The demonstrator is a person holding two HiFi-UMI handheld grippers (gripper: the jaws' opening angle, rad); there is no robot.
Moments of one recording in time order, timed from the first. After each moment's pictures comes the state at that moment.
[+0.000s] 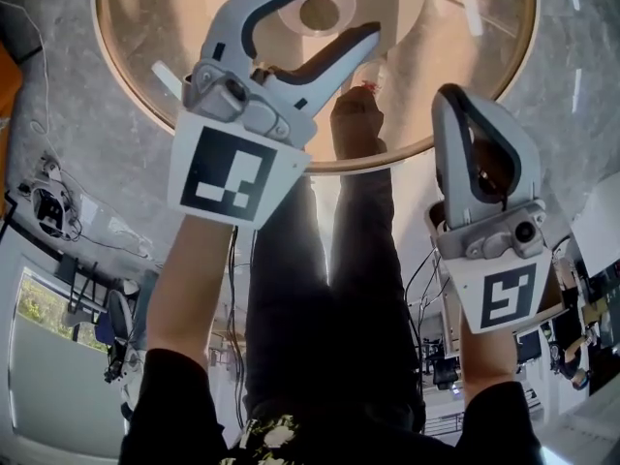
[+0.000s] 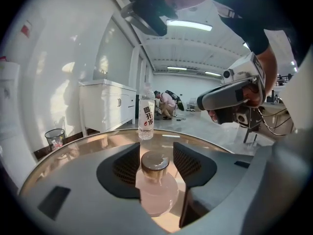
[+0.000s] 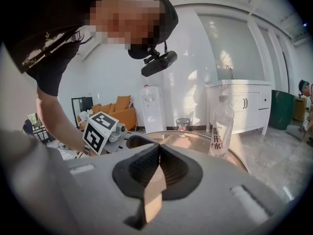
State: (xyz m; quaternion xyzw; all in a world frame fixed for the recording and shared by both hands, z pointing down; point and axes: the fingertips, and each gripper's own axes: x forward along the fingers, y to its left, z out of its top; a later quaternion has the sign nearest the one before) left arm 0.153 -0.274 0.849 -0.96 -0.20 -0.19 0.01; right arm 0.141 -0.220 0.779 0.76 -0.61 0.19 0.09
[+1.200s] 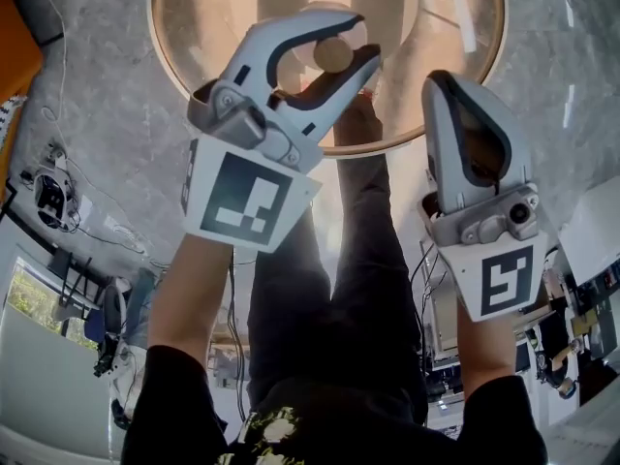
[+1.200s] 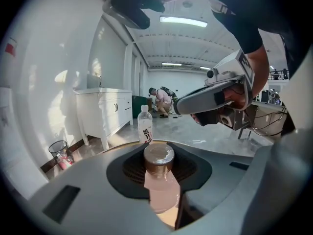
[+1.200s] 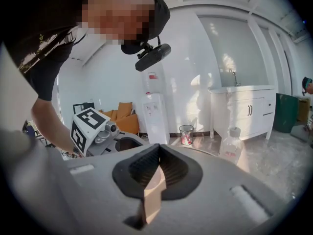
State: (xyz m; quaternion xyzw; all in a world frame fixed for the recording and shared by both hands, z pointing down) left arm 0.143 -0.291 0.734 -0.95 -0.21 -0.22 0.03; right arm 0.152 -0.266 0.676 0.76 -0.62 0.19 0.07
